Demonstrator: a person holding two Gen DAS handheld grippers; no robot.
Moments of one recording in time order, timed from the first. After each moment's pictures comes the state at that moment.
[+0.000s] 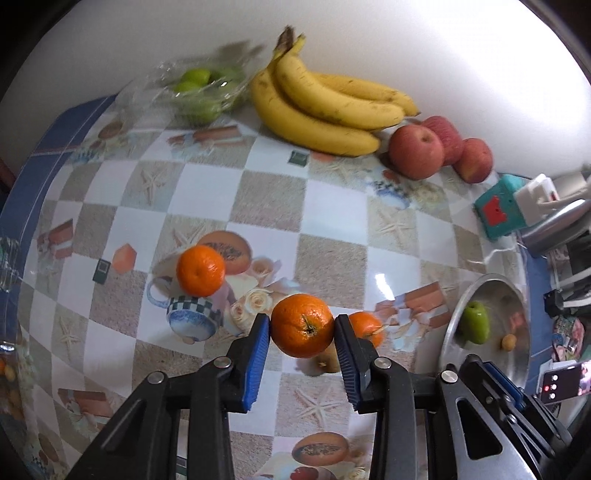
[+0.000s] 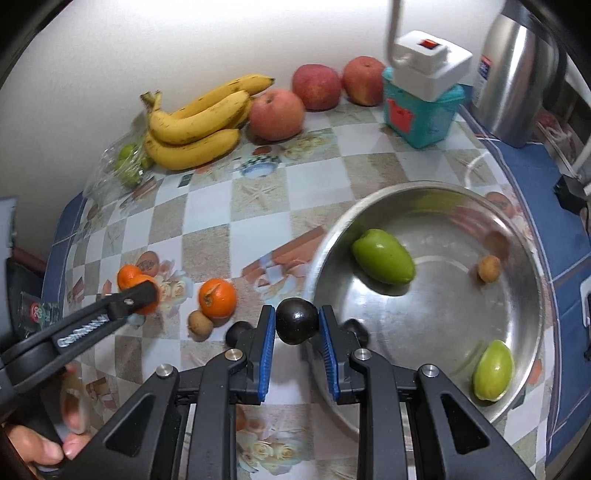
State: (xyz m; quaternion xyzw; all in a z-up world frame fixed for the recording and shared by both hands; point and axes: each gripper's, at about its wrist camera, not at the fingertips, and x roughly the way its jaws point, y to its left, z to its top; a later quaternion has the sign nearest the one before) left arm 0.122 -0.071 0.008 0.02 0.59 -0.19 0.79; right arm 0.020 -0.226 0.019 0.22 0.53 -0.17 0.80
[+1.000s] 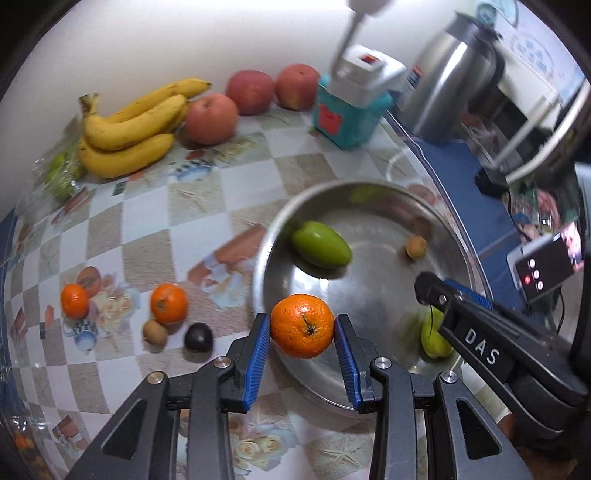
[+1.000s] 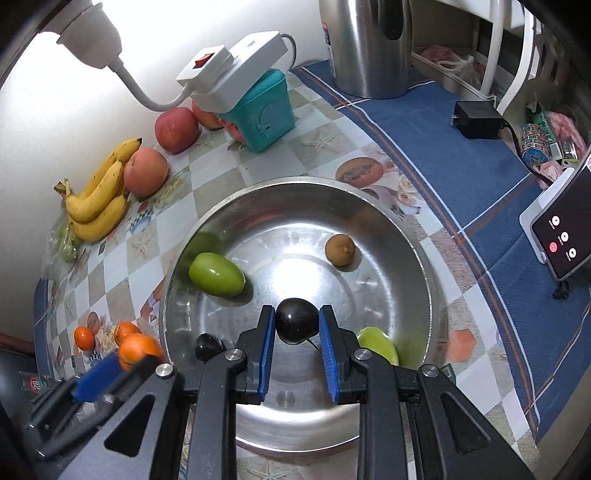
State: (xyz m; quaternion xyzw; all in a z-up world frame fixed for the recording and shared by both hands) left arm 0.007 -0.202 0.020 0.18 0.55 -0.34 0.74; right arm -0.062 -0.324 0.016 0.31 0.50 -0.29 0.76
